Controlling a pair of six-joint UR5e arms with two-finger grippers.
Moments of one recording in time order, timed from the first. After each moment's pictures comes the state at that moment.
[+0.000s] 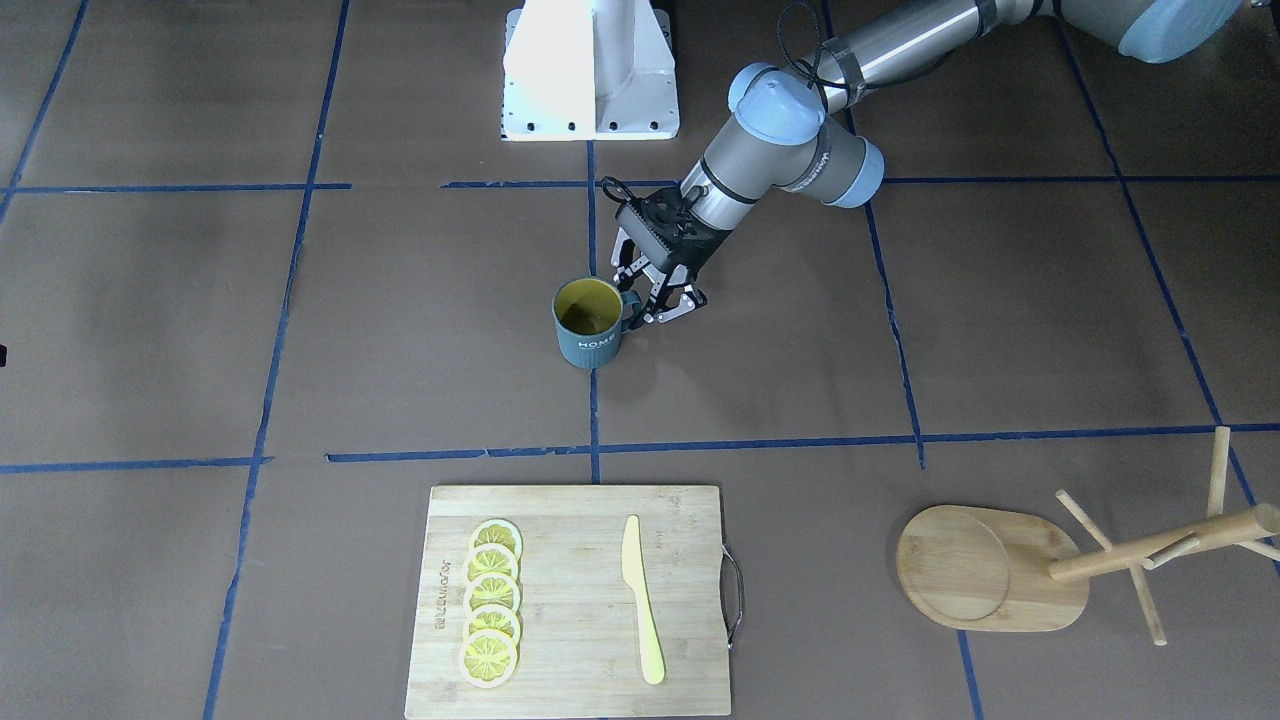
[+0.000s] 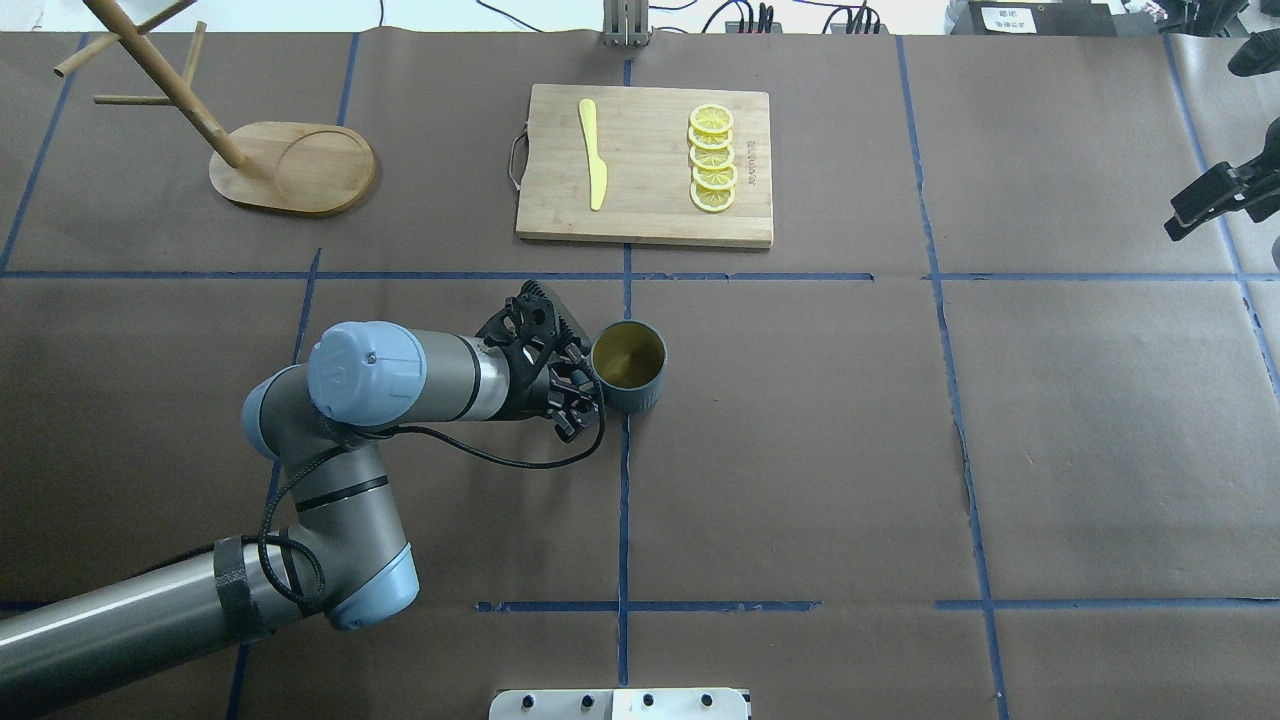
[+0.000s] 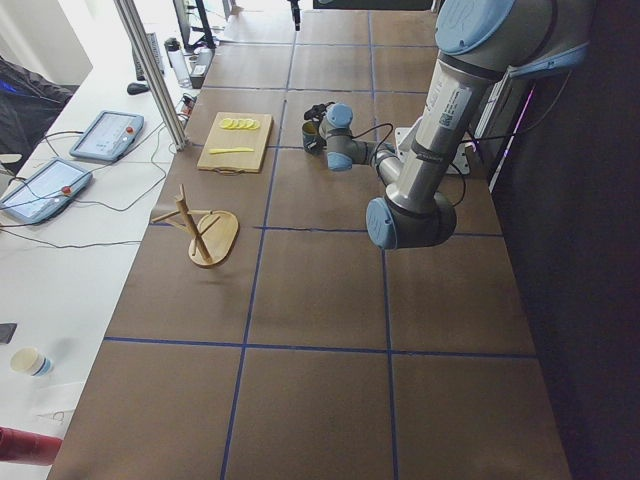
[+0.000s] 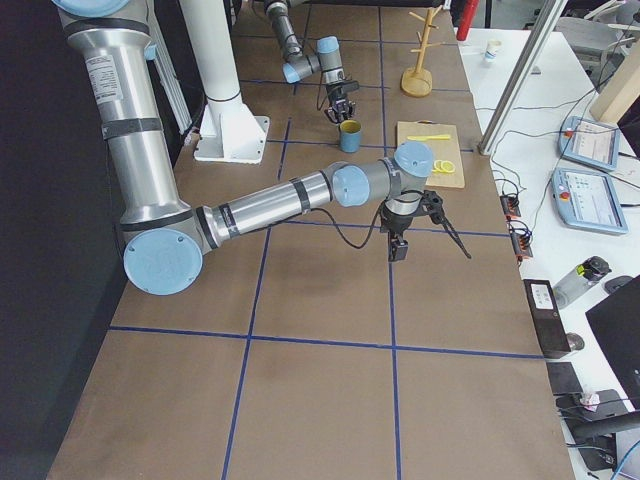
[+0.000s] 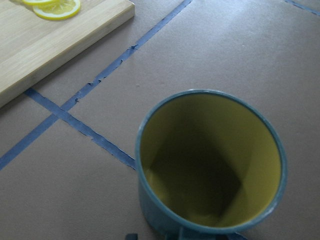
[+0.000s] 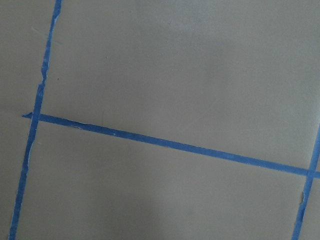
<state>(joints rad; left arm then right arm) -0.44 -2.13 -1.50 -2.43 -1.70 -0.50 1.27 -1.37 1.72 -1.68 2.28 0.19</state>
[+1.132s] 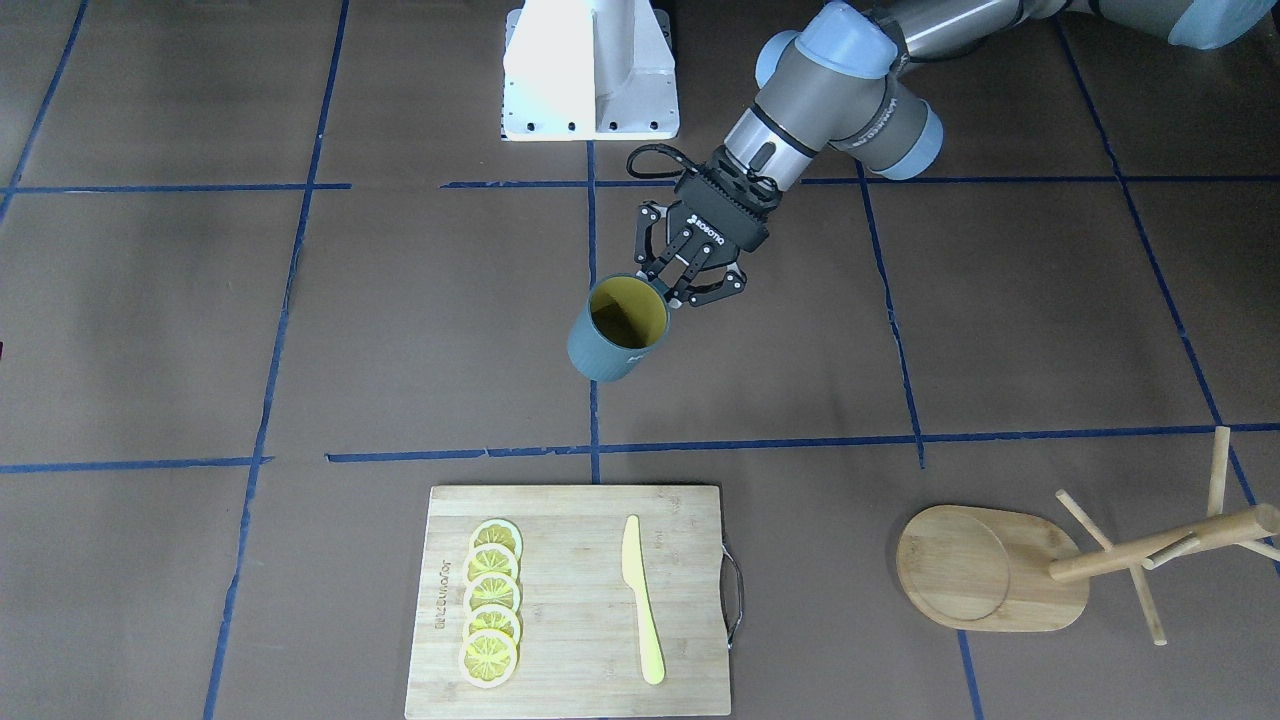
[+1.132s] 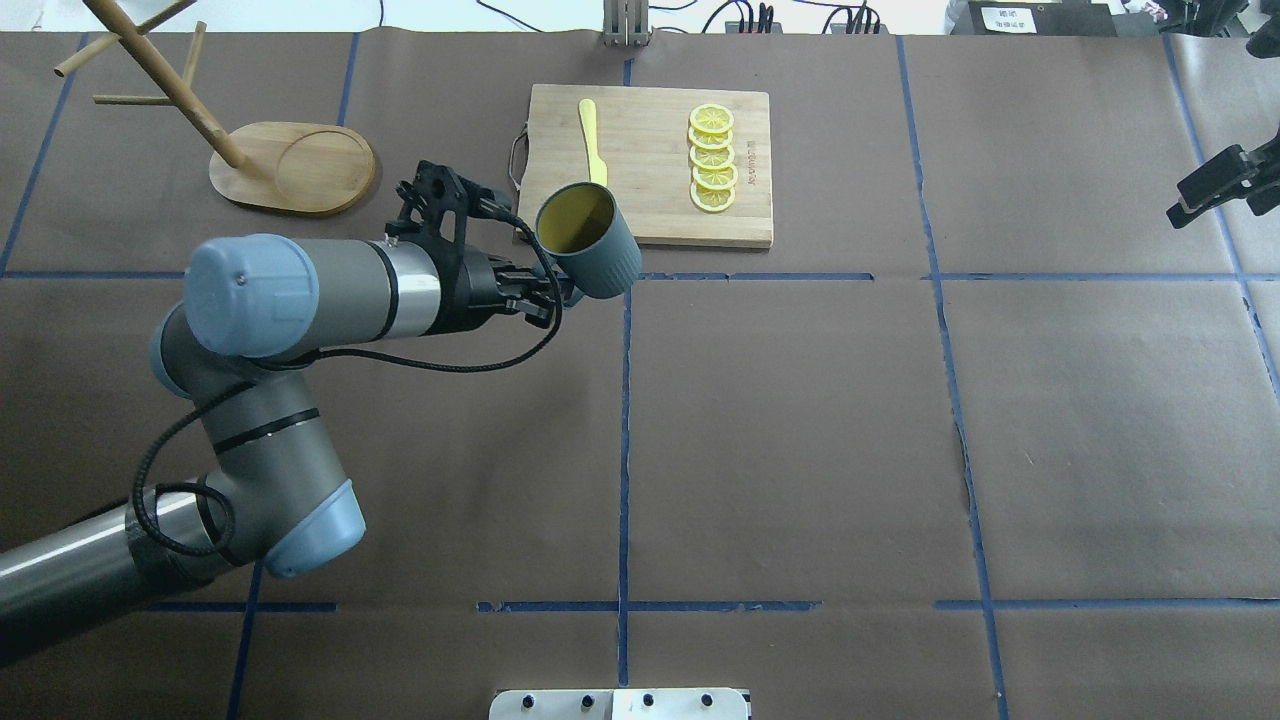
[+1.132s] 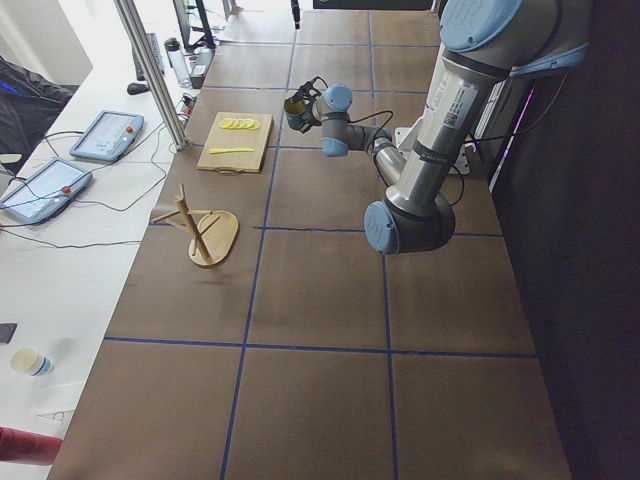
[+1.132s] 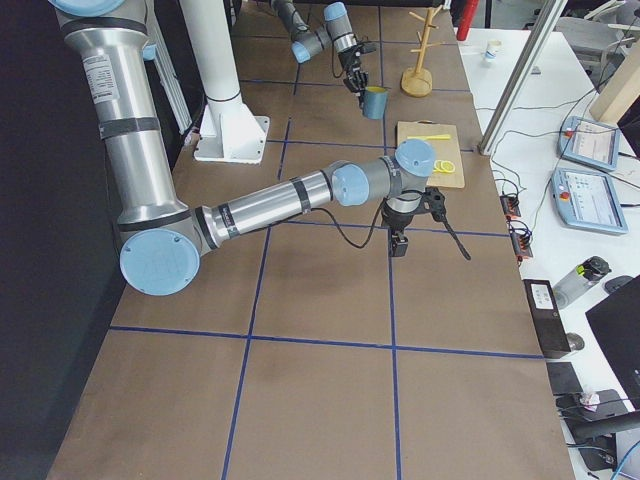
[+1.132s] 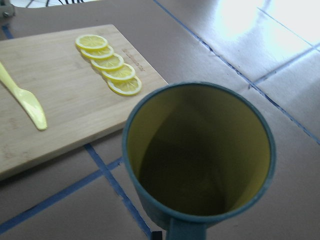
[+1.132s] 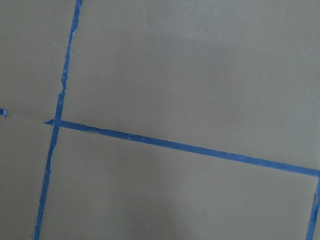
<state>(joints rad) -0.61 -2.07 -1.69 -2.41 -1.74 -0.86 1.30 -1.37 1.73 -1.67 2.35 0.20</state>
